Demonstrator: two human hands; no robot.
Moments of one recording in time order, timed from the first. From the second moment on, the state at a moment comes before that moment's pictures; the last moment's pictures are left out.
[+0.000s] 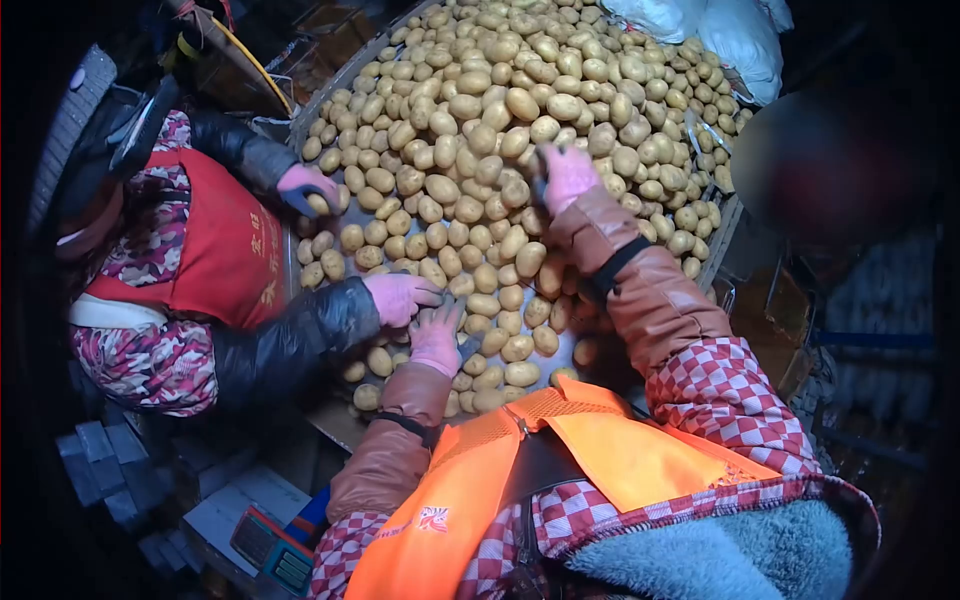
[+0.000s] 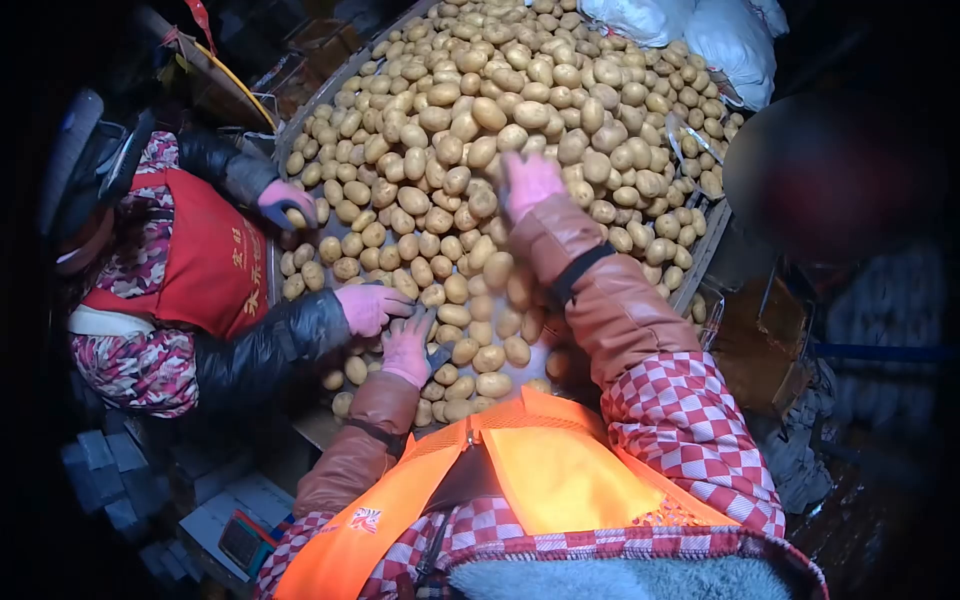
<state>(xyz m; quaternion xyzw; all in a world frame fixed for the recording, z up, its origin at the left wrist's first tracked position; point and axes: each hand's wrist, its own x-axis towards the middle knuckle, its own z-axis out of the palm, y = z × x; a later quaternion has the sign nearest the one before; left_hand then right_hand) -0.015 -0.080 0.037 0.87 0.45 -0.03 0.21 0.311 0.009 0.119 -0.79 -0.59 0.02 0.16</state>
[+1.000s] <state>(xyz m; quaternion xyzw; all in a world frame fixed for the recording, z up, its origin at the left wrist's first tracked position) -0.012 -0.105 0.040 0.92 0.36 -0.06 0.11 0.276 -0.023 0.107 -0.46 -0.53 0.55 0.46</state>
